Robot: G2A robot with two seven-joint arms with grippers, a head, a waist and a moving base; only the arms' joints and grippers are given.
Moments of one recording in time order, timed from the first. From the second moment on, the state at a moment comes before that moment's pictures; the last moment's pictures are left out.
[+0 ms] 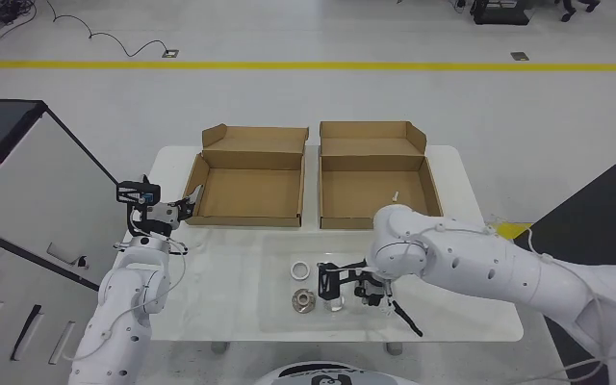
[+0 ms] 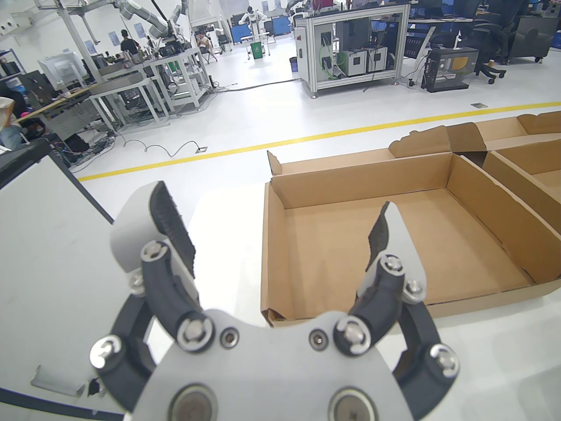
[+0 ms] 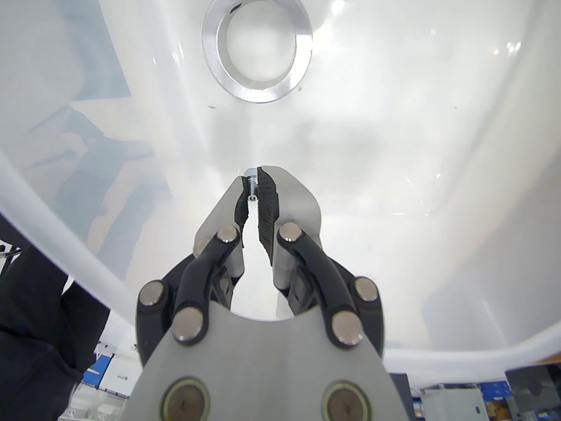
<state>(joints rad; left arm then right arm) 1.73 -1.15 -1.60 -1.80 1.33 0.00 0.00 -0.58 -0.89 0.17 -1.86 -0.38 -0.35 1.48</state>
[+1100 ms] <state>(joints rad) 1.73 -1.15 -1.60 -1.80 1.33 0.00 0.00 -0.45 -0.77 0.29 -1.87 0.00 -0.54 1.28</state>
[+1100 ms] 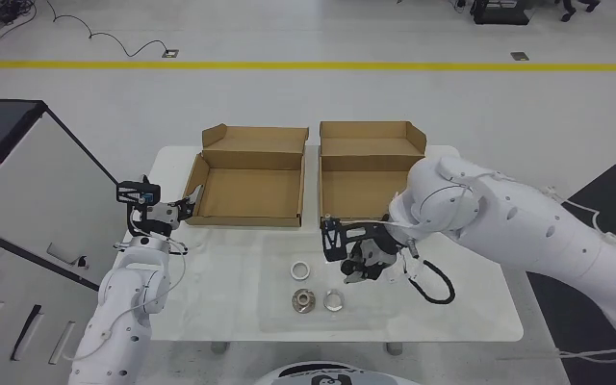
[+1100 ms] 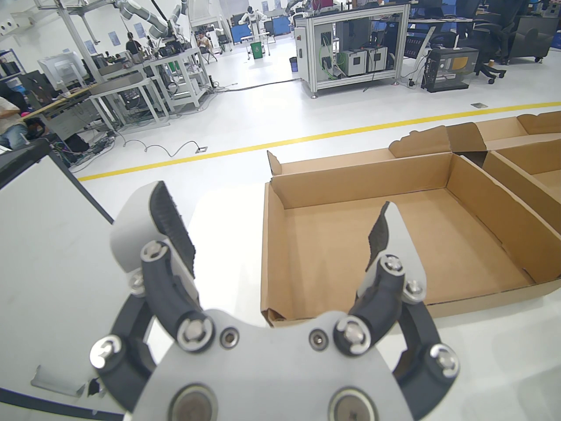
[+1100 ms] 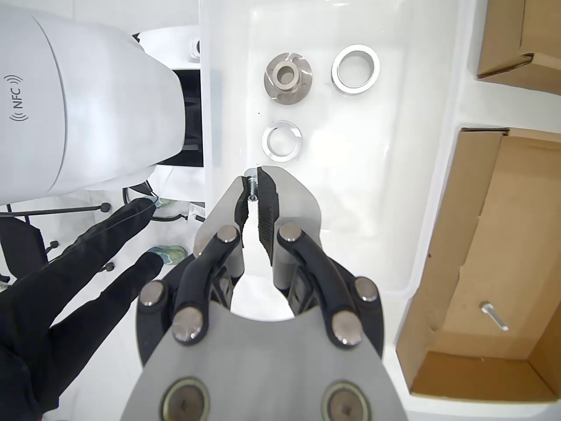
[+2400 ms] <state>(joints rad) 1.73 -1.15 -1.60 -1.80 1.33 0.00 0.00 -0.49 -0.63 0.46 -1.81 0.66 -0.74 1.08</state>
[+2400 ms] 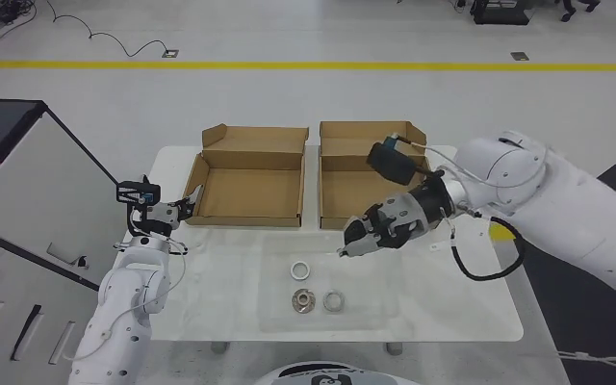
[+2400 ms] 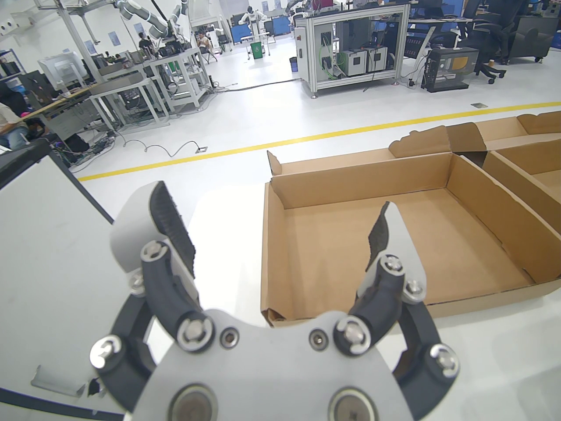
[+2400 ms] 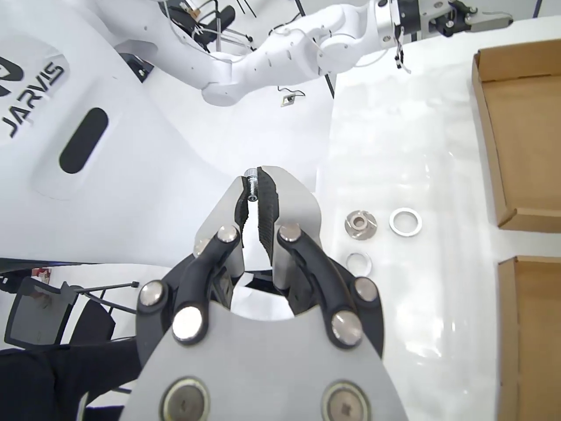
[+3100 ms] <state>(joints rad) 1.73 -1.15 -1.60 -1.80 1.33 0.00 0.00 -0.39 -0.70 0.37 -1.79 0.80 -0.82 1.00</state>
